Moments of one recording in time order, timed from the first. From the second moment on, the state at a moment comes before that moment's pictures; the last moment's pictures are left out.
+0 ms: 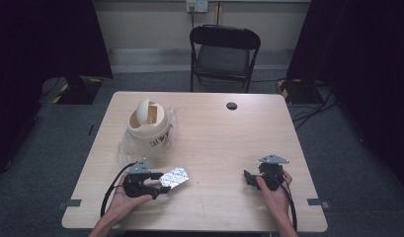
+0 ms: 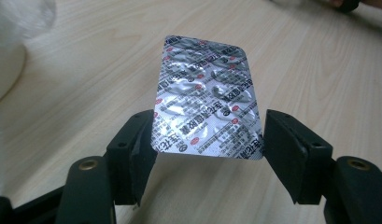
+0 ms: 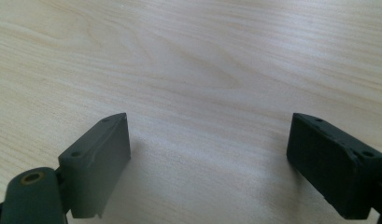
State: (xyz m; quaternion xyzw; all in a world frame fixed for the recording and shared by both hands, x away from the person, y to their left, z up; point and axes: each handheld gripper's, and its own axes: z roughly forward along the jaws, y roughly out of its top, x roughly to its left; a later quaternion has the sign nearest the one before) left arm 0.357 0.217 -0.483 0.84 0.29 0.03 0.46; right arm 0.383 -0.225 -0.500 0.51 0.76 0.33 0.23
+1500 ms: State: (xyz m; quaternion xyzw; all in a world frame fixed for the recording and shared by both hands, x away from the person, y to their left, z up) left arm 0.394 0.354 -0.386 0.74 0.39 0.15 0.53; right arm 0.383 -0.225 -0.500 0.51 0.76 0.33 0.23
